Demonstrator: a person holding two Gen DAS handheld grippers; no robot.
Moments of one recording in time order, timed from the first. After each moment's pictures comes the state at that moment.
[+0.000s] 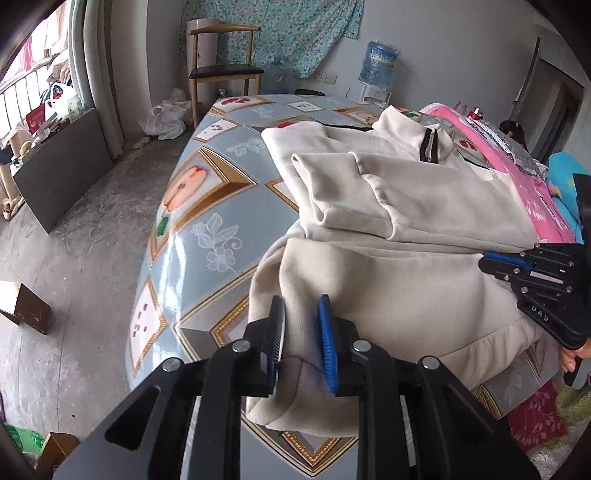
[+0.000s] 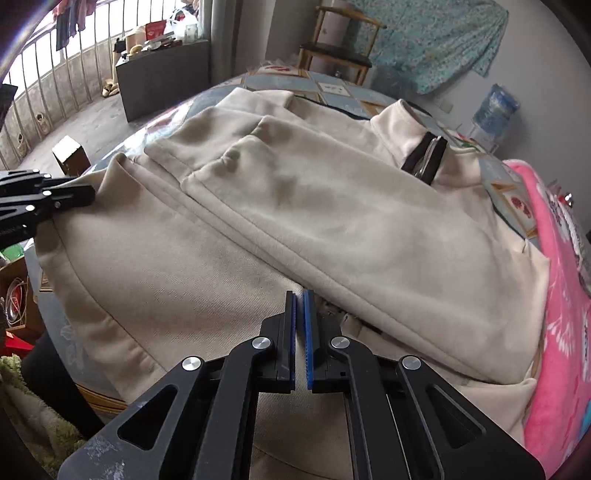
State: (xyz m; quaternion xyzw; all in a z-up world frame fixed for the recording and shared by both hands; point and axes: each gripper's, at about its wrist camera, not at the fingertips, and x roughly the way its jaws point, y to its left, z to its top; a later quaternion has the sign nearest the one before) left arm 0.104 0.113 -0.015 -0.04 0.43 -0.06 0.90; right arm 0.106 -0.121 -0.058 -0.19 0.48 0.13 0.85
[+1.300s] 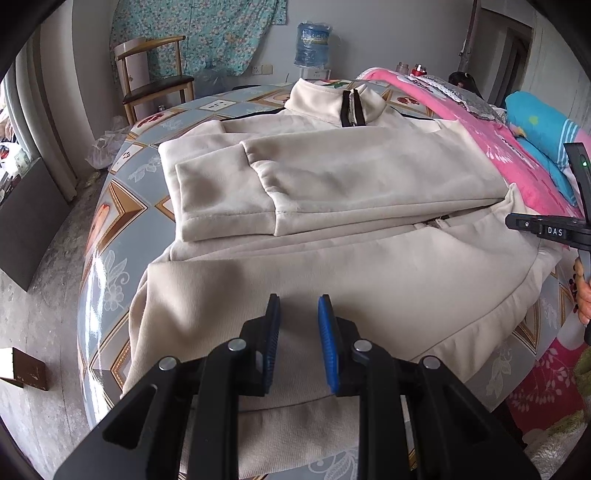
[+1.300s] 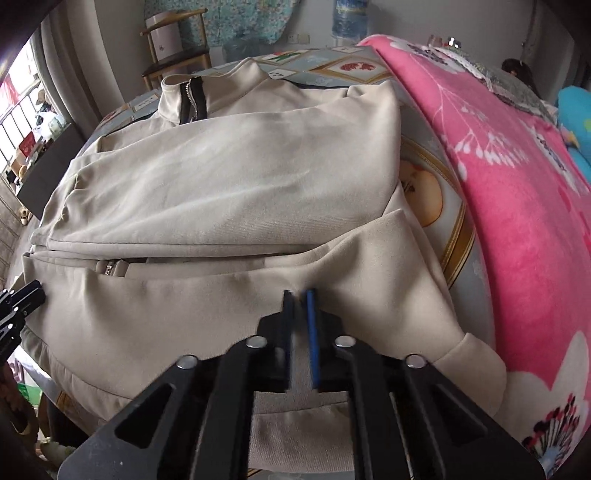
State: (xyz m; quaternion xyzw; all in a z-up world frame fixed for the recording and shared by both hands) left arm 0.114 0.035 -0.030 0.05 0.44 -0.16 0.88; right arm 0.073 -0.291 -0.048 0.04 0.51 -0.07 0.85
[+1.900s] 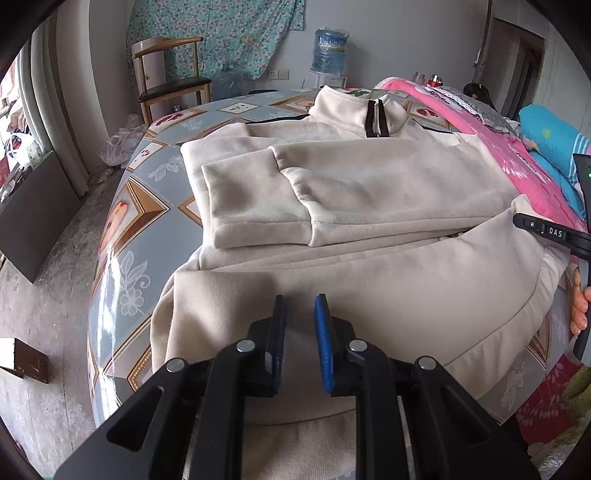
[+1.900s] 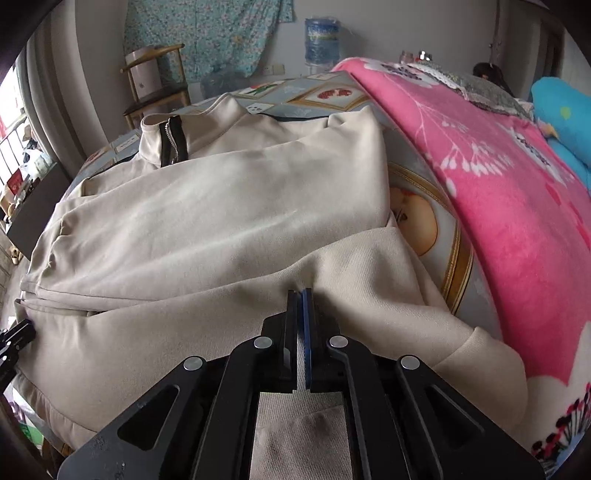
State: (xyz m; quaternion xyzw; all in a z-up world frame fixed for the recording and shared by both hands) left arm 0.126 0.050 -0.031 0.03 0.43 -0.13 0.89; right arm 0.082 -0.295 -0.047 0.06 0.46 -0.11 0.88
